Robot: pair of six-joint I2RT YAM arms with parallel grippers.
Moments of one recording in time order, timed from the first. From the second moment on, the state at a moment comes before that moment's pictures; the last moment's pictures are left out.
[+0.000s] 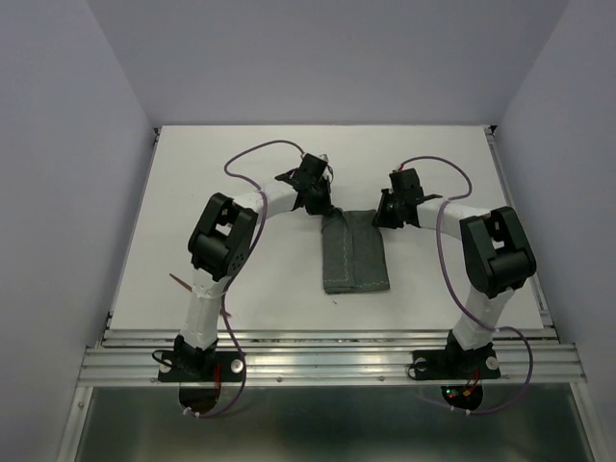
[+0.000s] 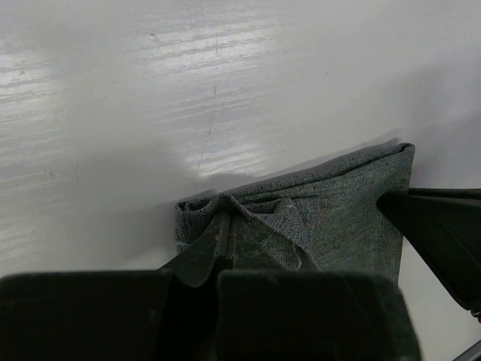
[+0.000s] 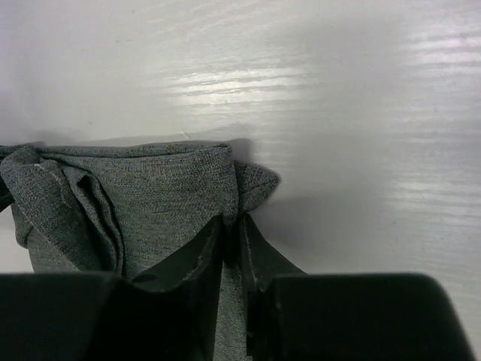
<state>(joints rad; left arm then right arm) -0.59 2.17 1.59 -0.29 0.13 -0.62 0.30 1.82 1.06 -0.14 -0.03 0.54</state>
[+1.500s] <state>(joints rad) -0.70 1.87 1.33 -0.35 0.02 -0.60 0.41 1.83 1.04 -0.10 -0.21 0.42</state>
